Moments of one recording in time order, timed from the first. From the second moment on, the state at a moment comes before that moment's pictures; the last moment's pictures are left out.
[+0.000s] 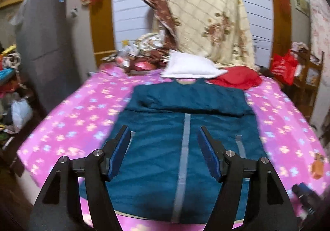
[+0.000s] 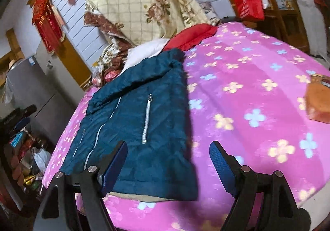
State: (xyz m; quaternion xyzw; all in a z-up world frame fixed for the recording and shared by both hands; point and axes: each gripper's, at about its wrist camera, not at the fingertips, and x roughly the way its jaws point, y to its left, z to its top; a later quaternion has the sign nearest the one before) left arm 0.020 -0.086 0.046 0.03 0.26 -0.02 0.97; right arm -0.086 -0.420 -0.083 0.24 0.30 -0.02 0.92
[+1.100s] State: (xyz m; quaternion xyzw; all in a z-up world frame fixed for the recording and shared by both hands) left arm 0.146 0.106 -0.131 -0.06 0.45 -0.05 0.89; right arm 0.038 -0.434 -0.134 0.24 0.43 -0.07 0.87
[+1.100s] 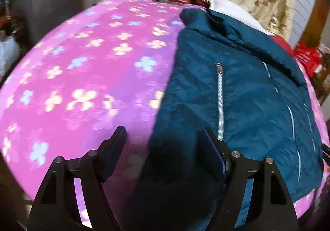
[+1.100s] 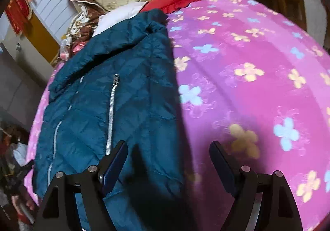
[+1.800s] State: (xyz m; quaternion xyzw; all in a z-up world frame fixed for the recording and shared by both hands) left arm 0.138 0.088 -0.140 -0.05 0.48 -0.09 0.87; right arm 0.036 -0.436 -0.146 0.32 0.42 0.03 0.85
